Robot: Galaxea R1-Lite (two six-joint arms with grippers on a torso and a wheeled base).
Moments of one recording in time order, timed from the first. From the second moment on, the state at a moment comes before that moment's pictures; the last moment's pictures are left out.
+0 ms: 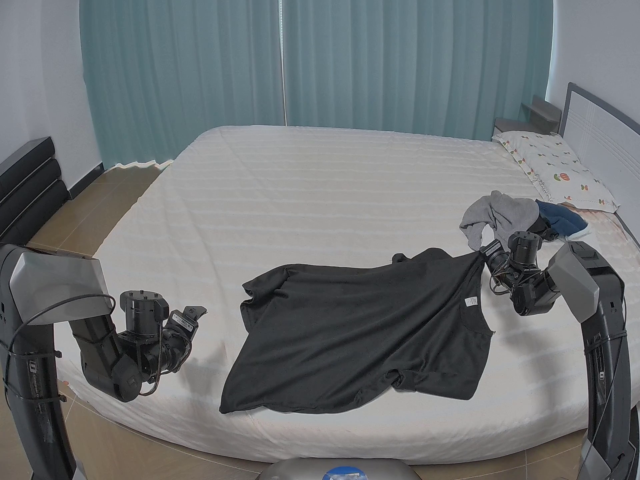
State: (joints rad) left arm -0.15 2.27 -0.51 -1.18 0.04 -1.15; right arm -0.06 2.72 -1.59 -0.92 0.03 0.95
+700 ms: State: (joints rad) left arm -0.16 2.27 -0.50 -1.18 0.05 -1.13; right arm -0.03 2.33 -1.04 -0.84 0.25 0.88
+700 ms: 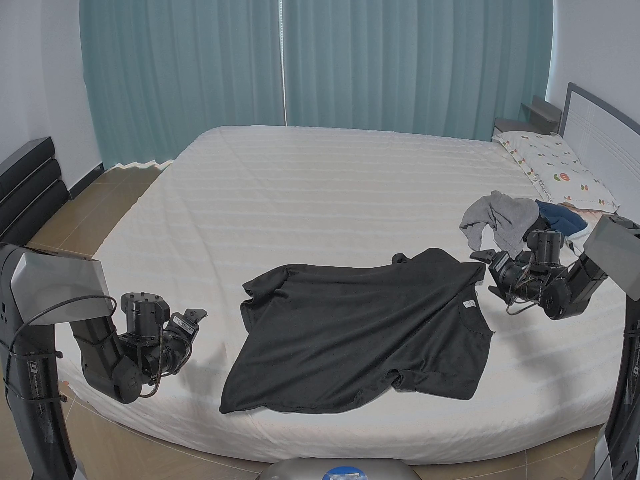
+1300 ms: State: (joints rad) left arm -0.30 2.28 -0.36 -1.29 0.09 -1.04; right arm -0.04 2.25 -0.64 -0.91 0.42 0.60
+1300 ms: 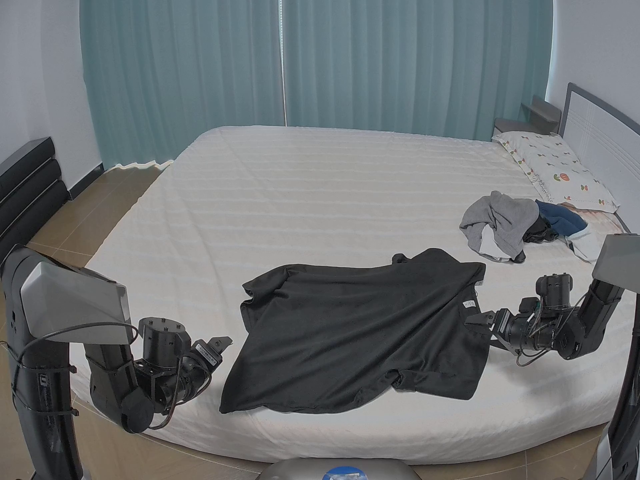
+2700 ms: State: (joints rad) left arm -0.45 2.44 -0.38 -1.40 0.20 -0.82; right arm -0.03 2.33 -0.60 -0.92 0.37 0.50
